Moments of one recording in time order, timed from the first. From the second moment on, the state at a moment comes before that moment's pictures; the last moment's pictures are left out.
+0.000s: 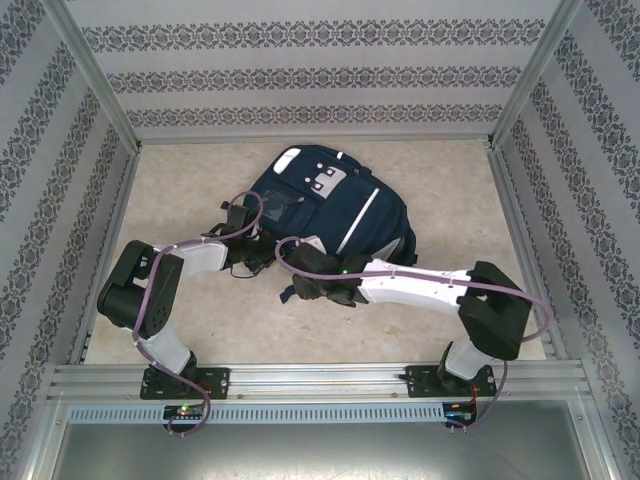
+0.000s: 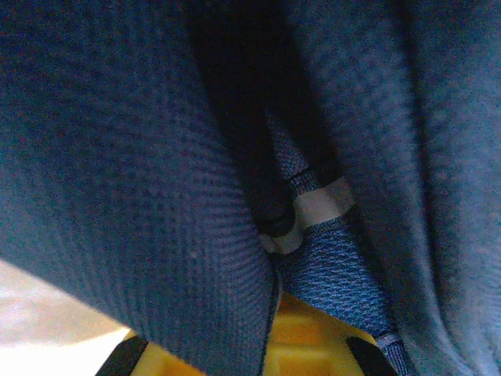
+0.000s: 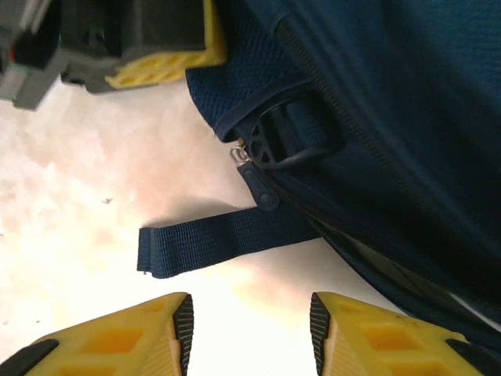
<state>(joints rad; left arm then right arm) -0.34 1.68 0.80 -0.09 0.39 -1.01 1.06 1.63 1.07 -0.49 0.23 0.62</state>
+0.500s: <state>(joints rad) -0.35 1.68 0.82 -0.11 0.38 -1.00 1.07 1.91 1.24 -0.51 0.31 0.62</state>
